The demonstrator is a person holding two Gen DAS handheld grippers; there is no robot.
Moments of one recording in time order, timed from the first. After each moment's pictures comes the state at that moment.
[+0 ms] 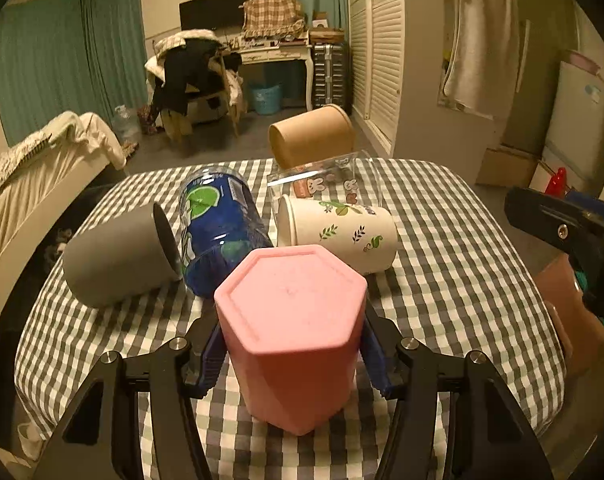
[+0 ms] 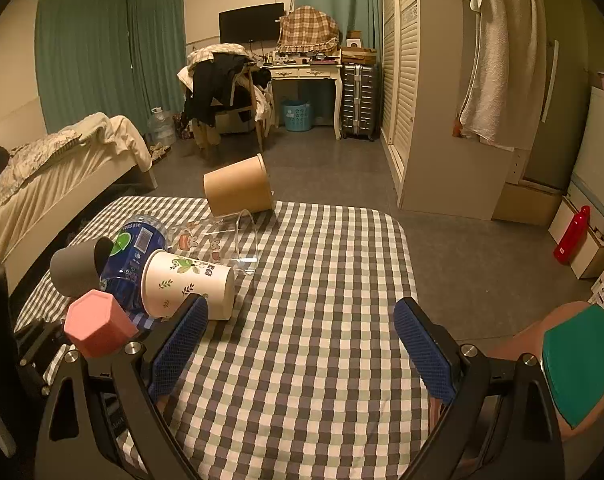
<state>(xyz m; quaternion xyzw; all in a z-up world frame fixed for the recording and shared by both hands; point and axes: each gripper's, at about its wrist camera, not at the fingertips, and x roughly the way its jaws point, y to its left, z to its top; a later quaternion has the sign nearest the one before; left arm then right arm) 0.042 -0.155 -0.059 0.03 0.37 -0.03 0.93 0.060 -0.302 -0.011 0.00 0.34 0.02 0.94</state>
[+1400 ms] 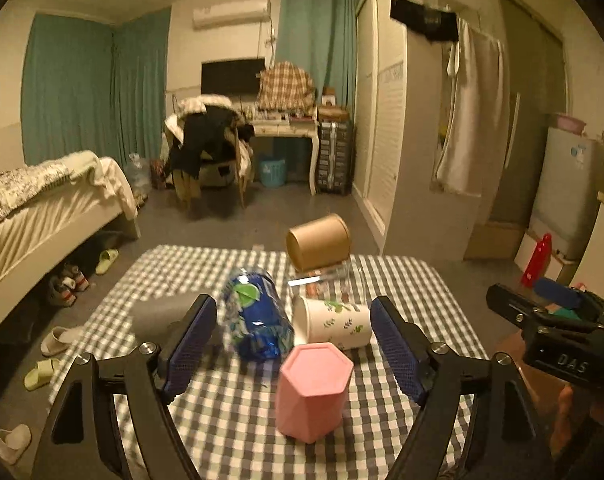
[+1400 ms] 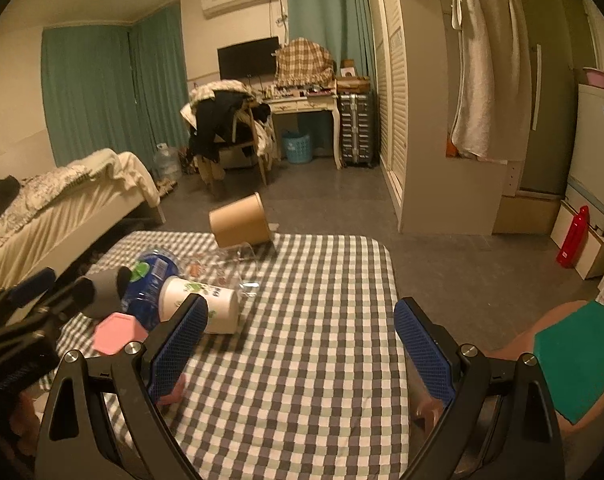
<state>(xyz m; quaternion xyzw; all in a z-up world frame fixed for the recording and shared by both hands) -0.026 -0.121 0.038 -0.01 0.23 -0.03 0.97 0.009 -0.328 0.023 0.03 0.27 0.04 0.96</state>
